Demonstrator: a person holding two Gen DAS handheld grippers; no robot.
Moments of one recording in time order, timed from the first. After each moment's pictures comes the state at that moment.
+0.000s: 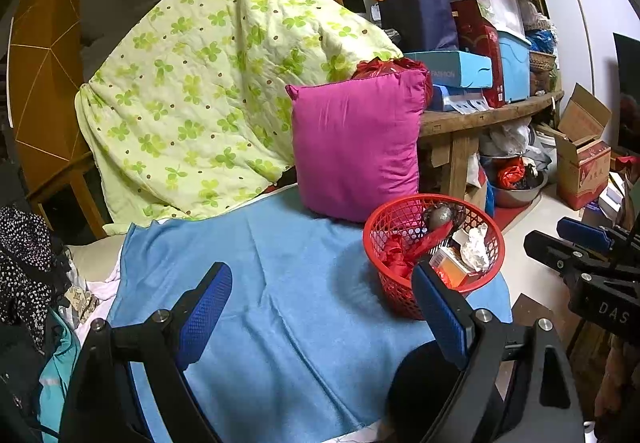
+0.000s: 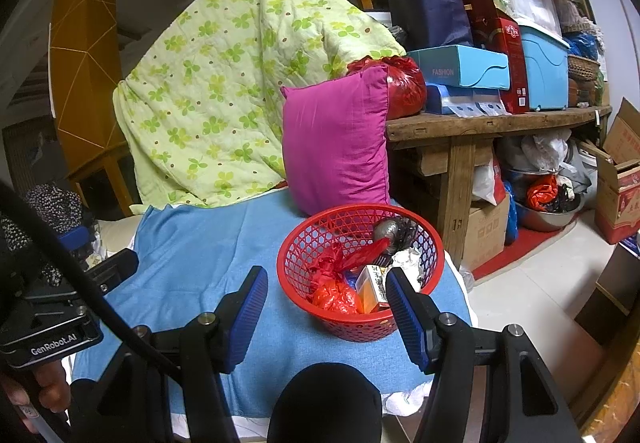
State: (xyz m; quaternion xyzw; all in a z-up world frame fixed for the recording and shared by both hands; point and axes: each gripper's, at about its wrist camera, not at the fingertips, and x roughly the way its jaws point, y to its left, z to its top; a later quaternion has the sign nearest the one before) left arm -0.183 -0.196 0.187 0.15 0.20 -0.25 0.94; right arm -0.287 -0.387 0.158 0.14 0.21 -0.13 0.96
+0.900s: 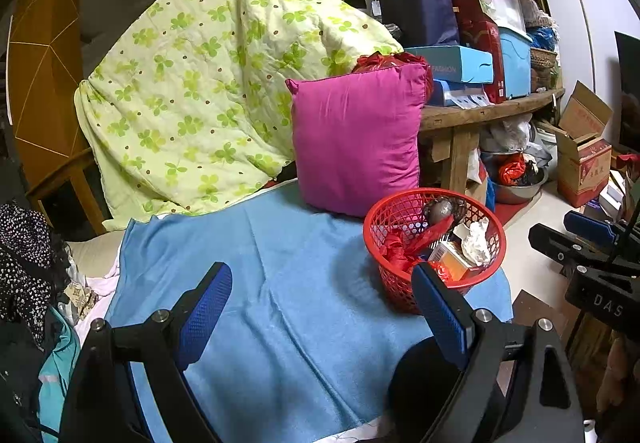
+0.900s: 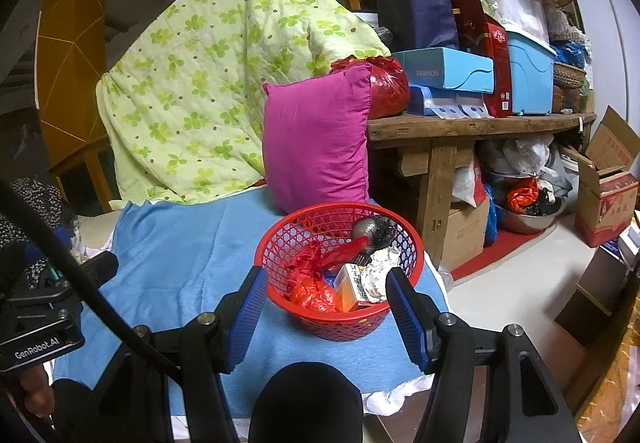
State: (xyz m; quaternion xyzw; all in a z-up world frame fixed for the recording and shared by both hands) left arm -0.183 -0.194 0.182 0.15 0.20 -0.24 0.94; right arm -0.283 -0.389 0.155 0.12 0.22 -0.17 0.95
